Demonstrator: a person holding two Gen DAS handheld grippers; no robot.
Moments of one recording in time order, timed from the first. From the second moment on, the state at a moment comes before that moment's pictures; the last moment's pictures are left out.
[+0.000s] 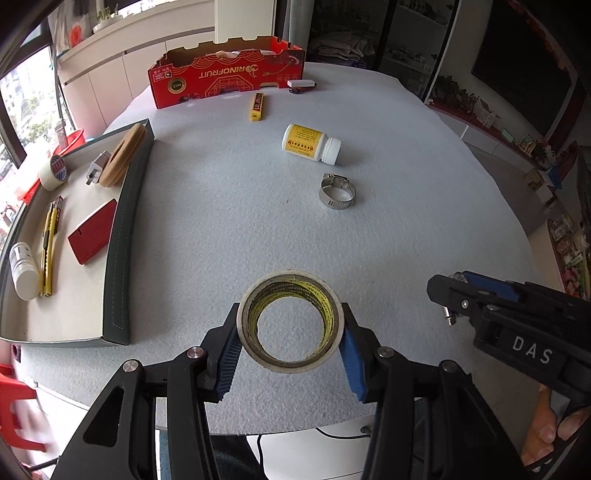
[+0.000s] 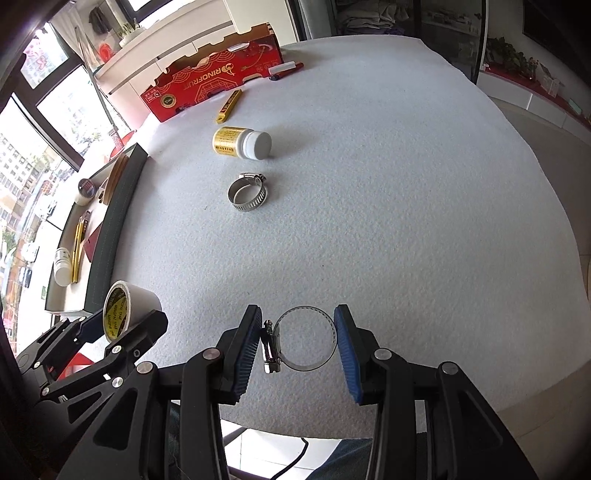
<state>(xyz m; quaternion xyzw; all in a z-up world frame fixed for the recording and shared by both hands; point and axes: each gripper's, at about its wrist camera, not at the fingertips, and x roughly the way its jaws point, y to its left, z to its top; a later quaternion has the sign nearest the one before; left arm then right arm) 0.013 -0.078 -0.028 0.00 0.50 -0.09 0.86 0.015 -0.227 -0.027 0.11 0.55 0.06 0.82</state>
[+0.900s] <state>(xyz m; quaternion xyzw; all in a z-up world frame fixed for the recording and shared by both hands) -0.011 -0.030 -0.008 -0.01 0.50 -0.06 0.87 0.010 -0.199 -0.021 0.15 0.53 0.12 0.83</state>
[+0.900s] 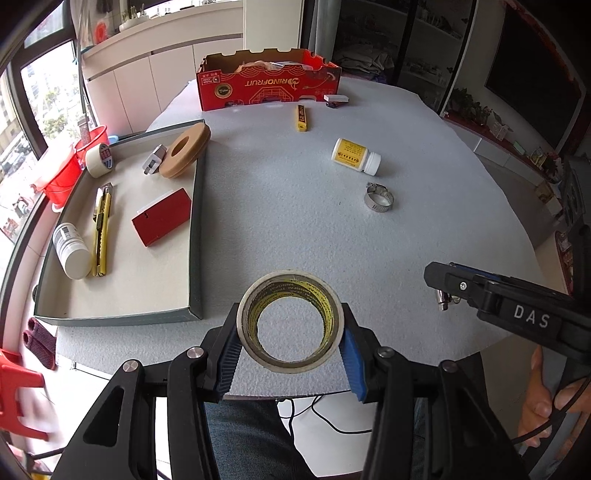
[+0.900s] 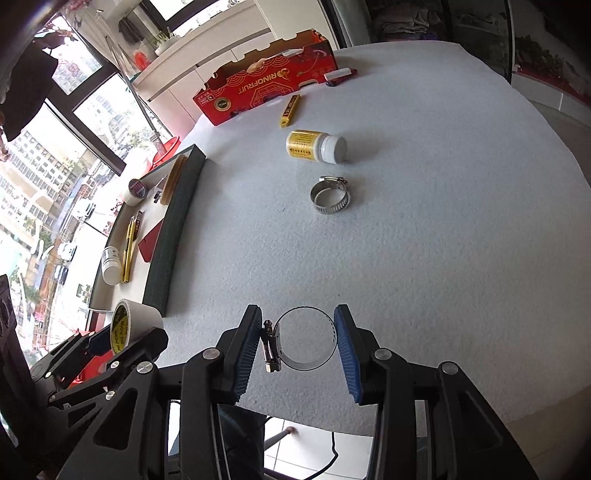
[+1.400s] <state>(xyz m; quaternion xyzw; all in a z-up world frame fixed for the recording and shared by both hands) 0.006 -0.069 -0.019 0.03 0.52 -0.07 0.85 0.010 -0.265 -0.047 0.22 0.54 0.07 0.81</state>
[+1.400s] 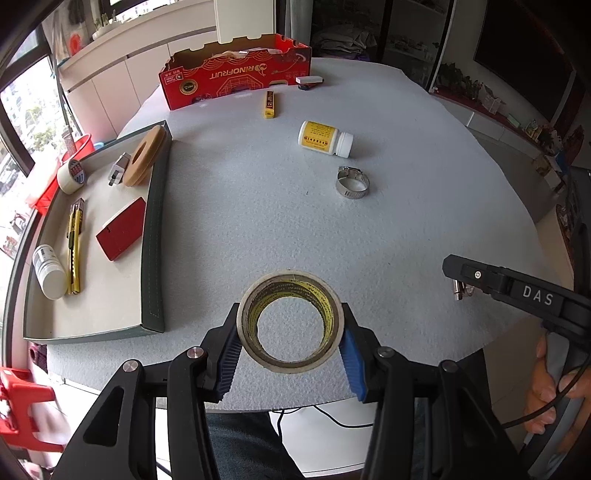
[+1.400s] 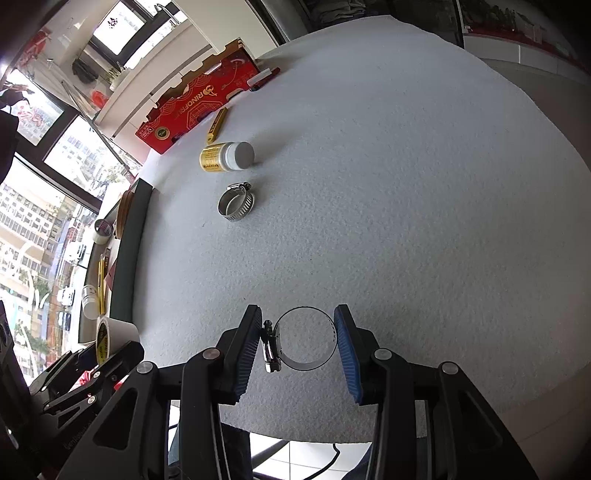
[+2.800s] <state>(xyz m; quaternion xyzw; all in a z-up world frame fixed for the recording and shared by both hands) 0.012 0.165 0.067 -0.11 0.39 0.12 0.91 0.082 -0.018 0.074 0.01 0.48 0.24 0.84</state>
